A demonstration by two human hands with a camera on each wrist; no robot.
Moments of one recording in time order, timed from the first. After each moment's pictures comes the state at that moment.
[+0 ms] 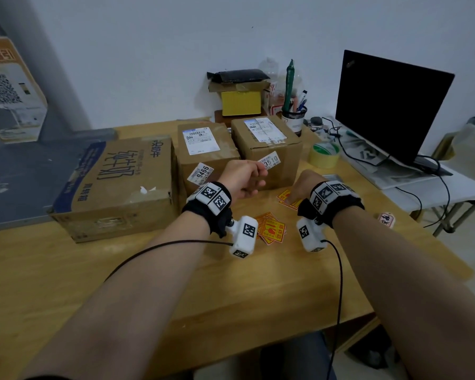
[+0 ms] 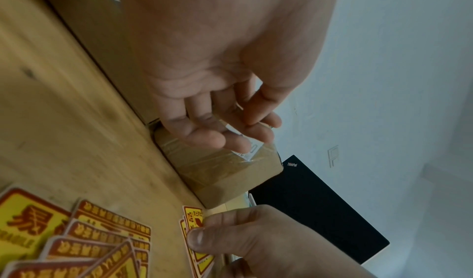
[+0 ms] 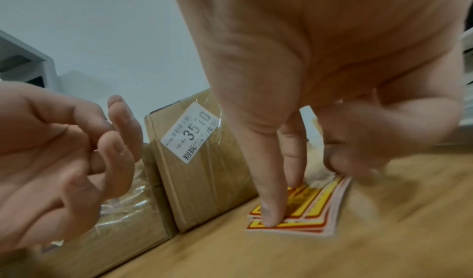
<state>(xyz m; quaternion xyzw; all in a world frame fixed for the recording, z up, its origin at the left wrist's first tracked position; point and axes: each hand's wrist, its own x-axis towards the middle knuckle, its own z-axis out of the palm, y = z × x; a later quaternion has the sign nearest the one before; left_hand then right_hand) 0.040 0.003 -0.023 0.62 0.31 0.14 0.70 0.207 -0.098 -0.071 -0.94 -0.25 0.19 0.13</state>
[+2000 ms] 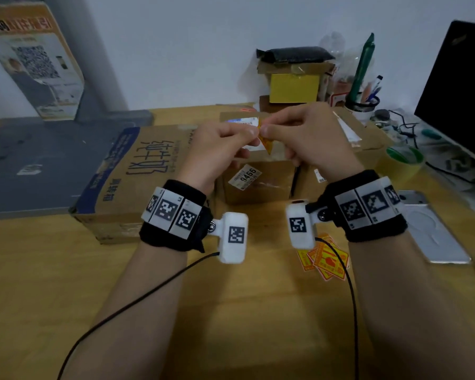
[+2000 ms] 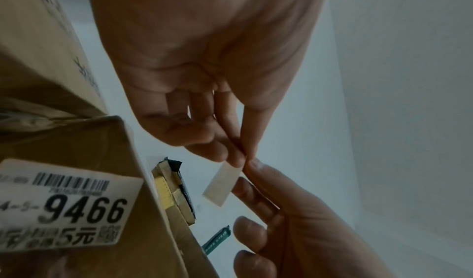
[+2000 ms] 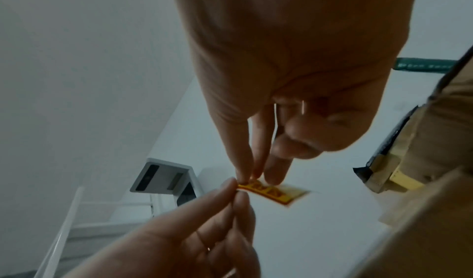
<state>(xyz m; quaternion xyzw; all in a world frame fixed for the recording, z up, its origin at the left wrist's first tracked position) -0.030 0.102 0.009 0.70 0.28 0.33 0.57 0.110 -0.005 0.027 -0.71 -0.45 0.13 0.52</state>
